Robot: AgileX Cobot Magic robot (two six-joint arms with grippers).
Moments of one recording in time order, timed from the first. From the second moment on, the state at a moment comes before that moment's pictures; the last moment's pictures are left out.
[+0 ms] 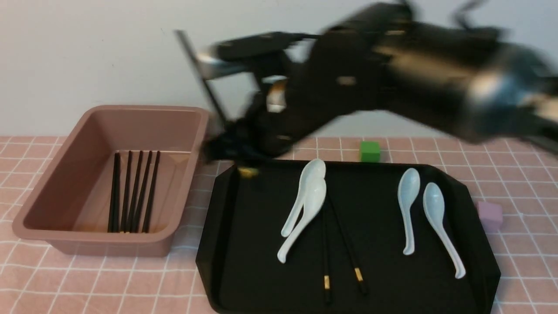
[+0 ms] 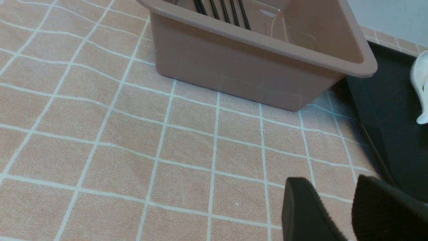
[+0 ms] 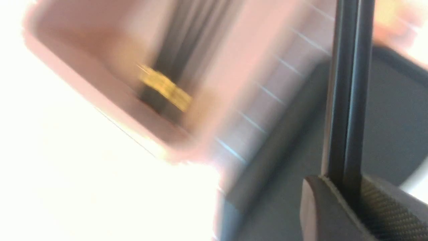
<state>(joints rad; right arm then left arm) 0.82 1.95 -1.85 0.03 0.79 0.24 -0.06 -0.01 0.03 -0.10 0.39 -0.28</state>
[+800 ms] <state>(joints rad) 0.86 2.31 -2.41 -0.01 0.96 0.25 -0.06 -0.01 0.03 -0.10 0.39 -0.28</state>
